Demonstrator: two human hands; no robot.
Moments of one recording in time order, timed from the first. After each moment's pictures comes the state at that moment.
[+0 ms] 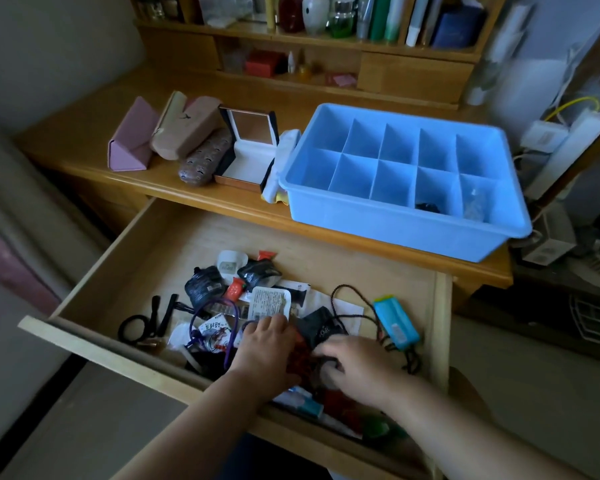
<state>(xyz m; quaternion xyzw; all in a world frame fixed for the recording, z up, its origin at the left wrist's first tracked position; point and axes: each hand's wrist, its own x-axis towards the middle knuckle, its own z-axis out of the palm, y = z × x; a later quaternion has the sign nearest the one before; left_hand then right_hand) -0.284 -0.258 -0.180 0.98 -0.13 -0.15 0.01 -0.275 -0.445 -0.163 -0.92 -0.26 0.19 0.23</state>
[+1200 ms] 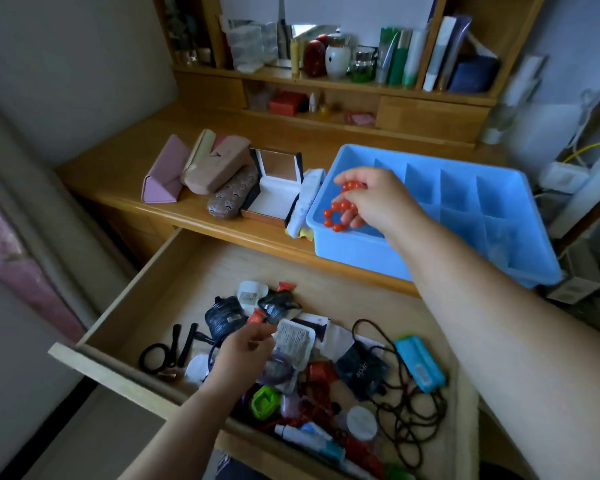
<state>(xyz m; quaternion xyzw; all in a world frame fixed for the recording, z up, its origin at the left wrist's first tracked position) -0.267 -0.200 -0.145 0.85 0.17 -0.06 0.50 -0.115 -0.387 0.021 -0.82 -0.04 0.06 0.57</state>
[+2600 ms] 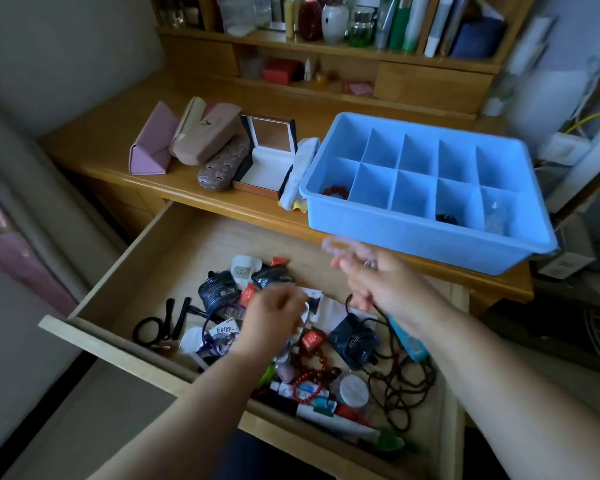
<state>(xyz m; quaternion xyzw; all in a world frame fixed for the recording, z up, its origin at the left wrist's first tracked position) -0.265 -0.254 -0.110 0.82 0.11 -0.03 0.56 -0.220 -0.429 -0.049 -0.79 -0.16 0.19 0.57</state>
